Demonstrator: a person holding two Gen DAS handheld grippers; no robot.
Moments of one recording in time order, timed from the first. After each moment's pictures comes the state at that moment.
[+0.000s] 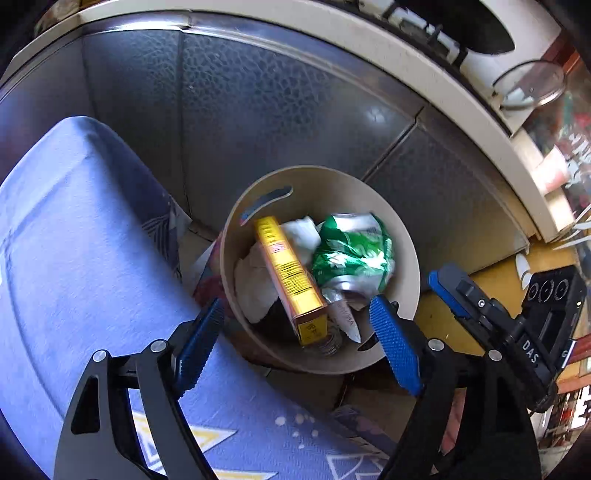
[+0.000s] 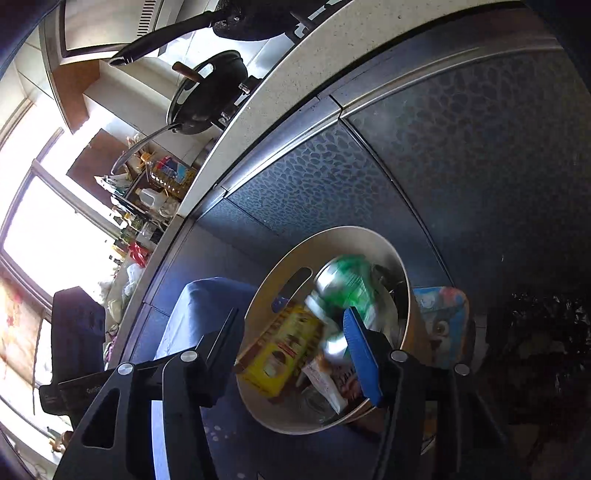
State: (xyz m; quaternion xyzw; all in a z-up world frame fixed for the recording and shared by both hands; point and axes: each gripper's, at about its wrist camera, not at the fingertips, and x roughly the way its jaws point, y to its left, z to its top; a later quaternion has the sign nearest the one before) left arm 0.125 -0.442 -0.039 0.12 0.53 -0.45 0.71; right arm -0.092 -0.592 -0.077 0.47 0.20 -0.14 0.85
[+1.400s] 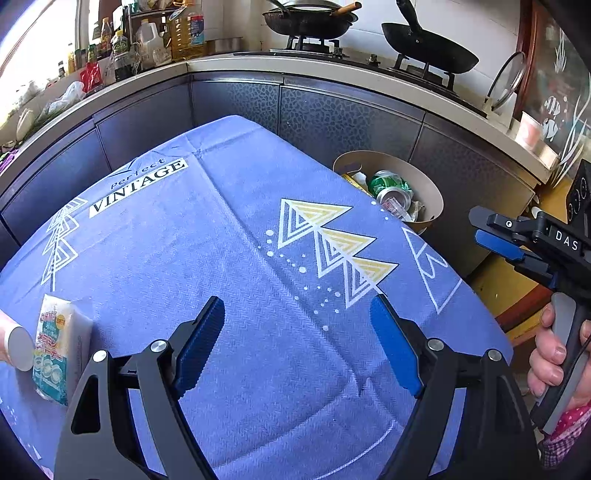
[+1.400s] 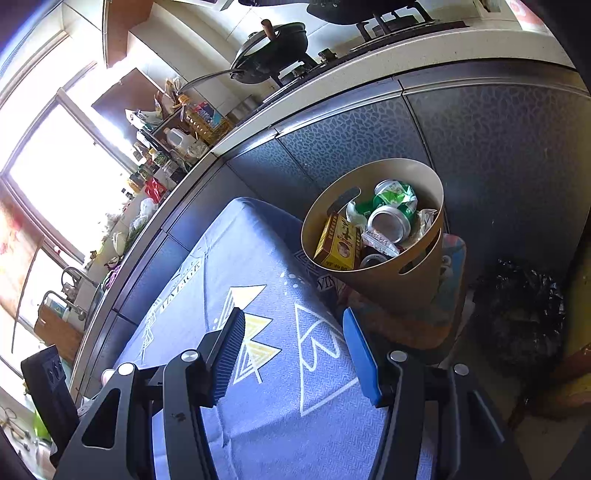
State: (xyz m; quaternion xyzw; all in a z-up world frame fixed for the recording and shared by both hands) left arm 0.005 -0.206 -0.010 0.15 0.40 -0.37 0.82; right arm -0.150 -0.450 -0.022 0.39 0.27 -0.12 0.87
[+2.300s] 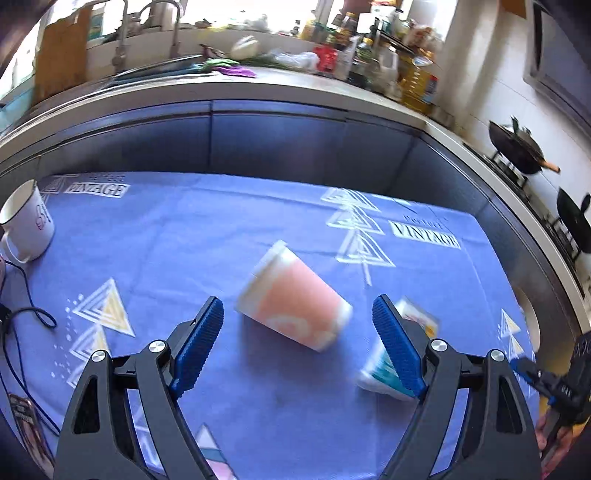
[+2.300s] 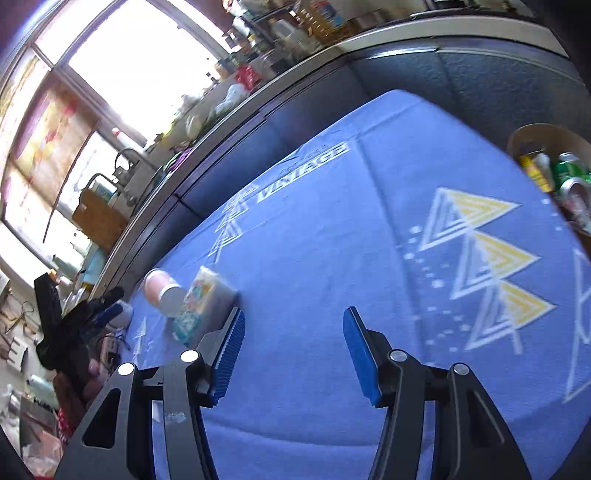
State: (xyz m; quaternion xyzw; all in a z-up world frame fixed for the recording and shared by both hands) left arm 0.118 0.120 0.033 -0.07 0.41 -0.11 0.90; right arm -0.019 -0.283 -0.026 0.31 0.39 0.10 0.86
